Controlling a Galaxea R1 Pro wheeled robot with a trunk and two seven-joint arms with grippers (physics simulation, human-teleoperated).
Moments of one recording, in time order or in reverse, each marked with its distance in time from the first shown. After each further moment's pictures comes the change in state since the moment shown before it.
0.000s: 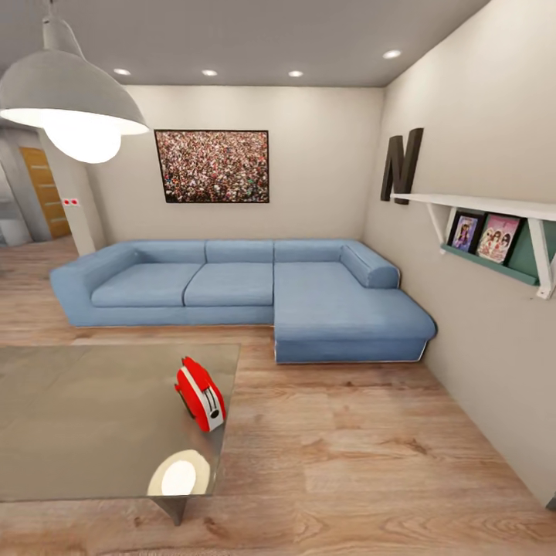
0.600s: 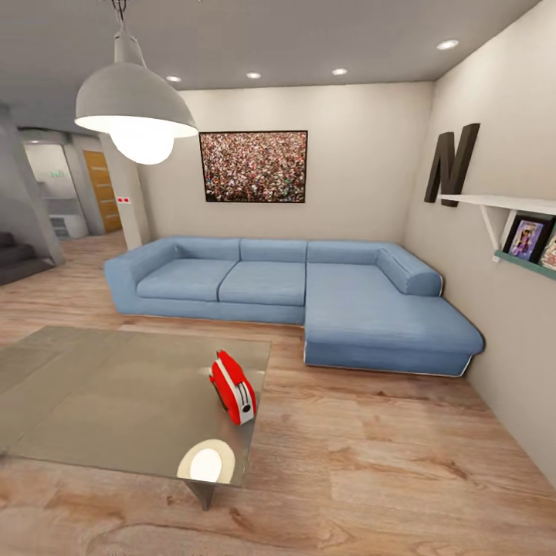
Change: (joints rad) left arm 0.000 0.020 0.103 0.021 0.033 -0.018 -0.046; right arm 0.000 0.000 0.000 0.000 0.000 -0.001 0.000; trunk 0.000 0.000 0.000
